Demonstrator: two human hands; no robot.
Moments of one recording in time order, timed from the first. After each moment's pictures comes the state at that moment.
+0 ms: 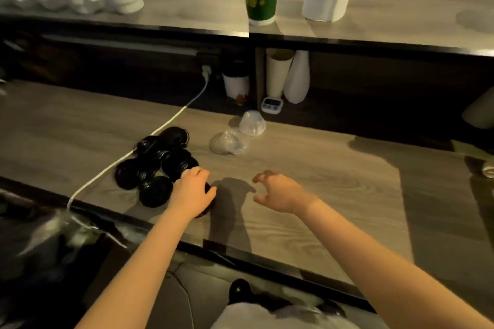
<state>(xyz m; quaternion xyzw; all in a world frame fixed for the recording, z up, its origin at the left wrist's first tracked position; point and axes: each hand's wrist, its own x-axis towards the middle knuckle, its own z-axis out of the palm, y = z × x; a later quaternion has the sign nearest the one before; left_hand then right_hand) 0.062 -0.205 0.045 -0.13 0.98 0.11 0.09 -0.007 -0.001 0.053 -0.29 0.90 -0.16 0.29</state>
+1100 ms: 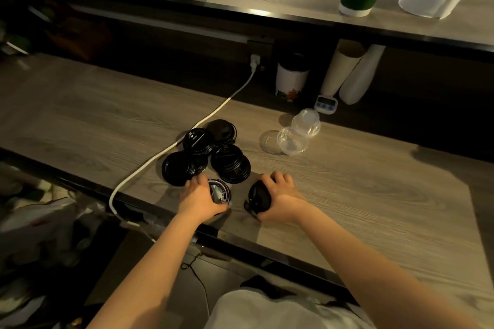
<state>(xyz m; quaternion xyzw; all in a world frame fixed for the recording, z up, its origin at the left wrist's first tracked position) 0.086 -0.341 -0.013 -0.25 0.94 0.18 0.16 0.013 -0.141 -0.008 -0.28 0.91 -0.16 0.26</state>
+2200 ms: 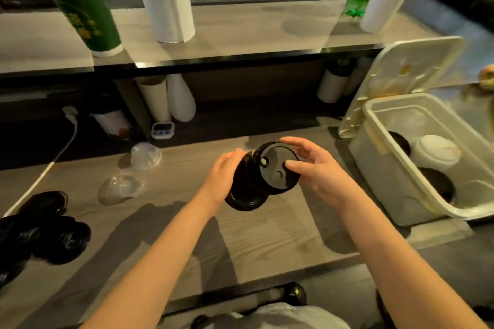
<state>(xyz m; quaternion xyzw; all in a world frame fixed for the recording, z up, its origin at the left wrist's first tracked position) -0.015 0.025 0.115 0.00 0.73 0.66 0.19 0.018 0.219 0.129 0.06 0.68 -0.73 0.09</state>
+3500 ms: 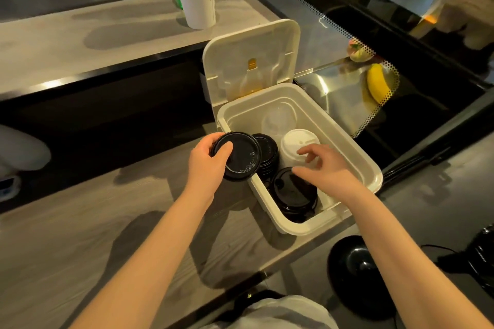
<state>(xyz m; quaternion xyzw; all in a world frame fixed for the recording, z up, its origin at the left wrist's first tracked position) -0.036 0.341 0.108 0.05 0.77 0.63 0.12 0.064 0.538 0.107 0.24 0.89 -0.38 0.00</state>
